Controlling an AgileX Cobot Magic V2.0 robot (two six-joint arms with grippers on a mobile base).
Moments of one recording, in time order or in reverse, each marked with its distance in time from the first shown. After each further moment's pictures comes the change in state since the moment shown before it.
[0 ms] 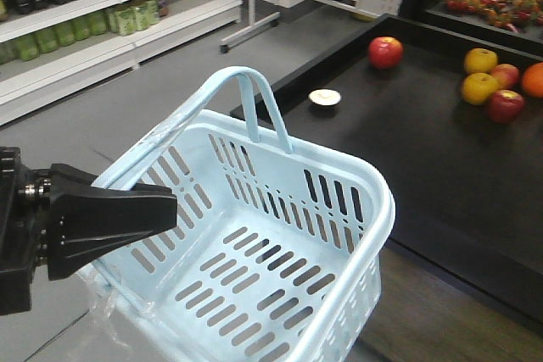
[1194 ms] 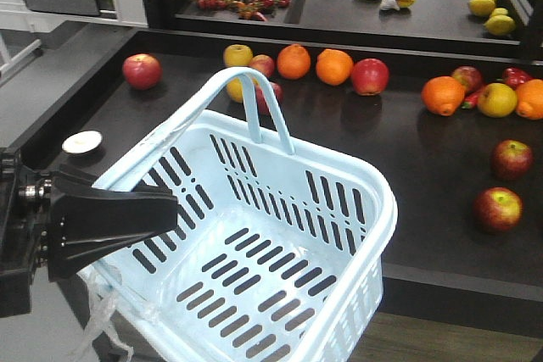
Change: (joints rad) left arm 0.000 0.000 0.000 0.000 0.000 0.000; right arm 0.000 0.000 0.000 0.000 0.000 0.000
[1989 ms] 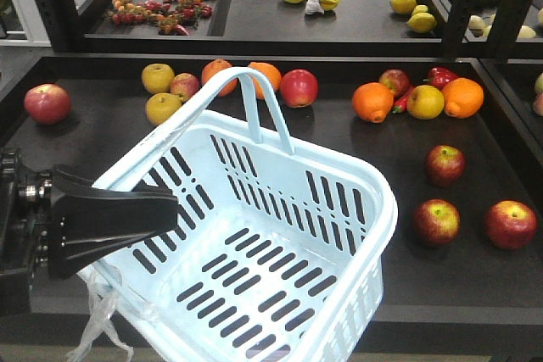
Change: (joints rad) left arm 0.000 0.000 0.000 0.000 0.000 0.000; right arm 0.000 0.000 0.000 0.000 0.000 0.000
